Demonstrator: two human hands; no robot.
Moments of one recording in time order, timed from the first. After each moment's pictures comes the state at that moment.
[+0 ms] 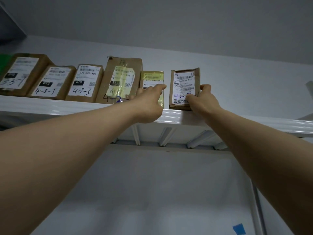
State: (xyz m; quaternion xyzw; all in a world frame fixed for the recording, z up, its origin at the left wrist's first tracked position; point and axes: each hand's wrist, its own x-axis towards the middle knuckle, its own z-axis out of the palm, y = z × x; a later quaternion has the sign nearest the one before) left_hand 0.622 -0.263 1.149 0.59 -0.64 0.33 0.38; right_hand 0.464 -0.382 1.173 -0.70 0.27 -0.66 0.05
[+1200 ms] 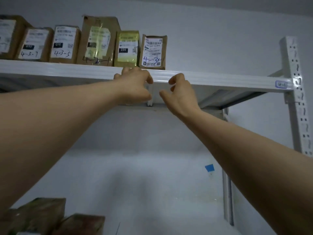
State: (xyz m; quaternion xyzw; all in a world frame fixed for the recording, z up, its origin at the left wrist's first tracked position) left_hand 0.525 -0.234 1.067 0.67 -0.58 0.35 0.29; right_hand 0.403 -0.342 1.037 -0.74 0.26 -0.63 -0.01
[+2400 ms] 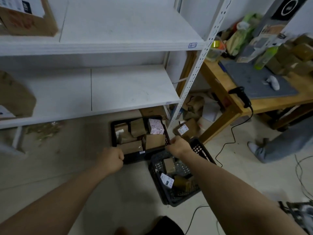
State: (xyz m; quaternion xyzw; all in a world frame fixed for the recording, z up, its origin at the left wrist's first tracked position) left_hand 0.355 0.046 0.356 0.75 -0.57 -0.32 0.01; right_hand 0.105 -0.054 0.373 -0.60 0.69 0.03 0.40
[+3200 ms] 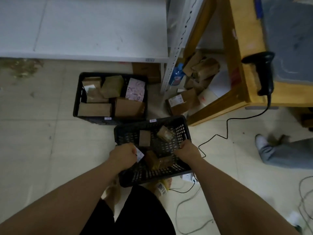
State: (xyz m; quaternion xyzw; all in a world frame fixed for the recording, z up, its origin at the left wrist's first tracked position) left_hand 0.025 -0.109 0.162 0.77 -0.41 -0.48 -0.04; right_hand -0.195 -0.231 0.184 -0.58 0.65 0.22 0.44
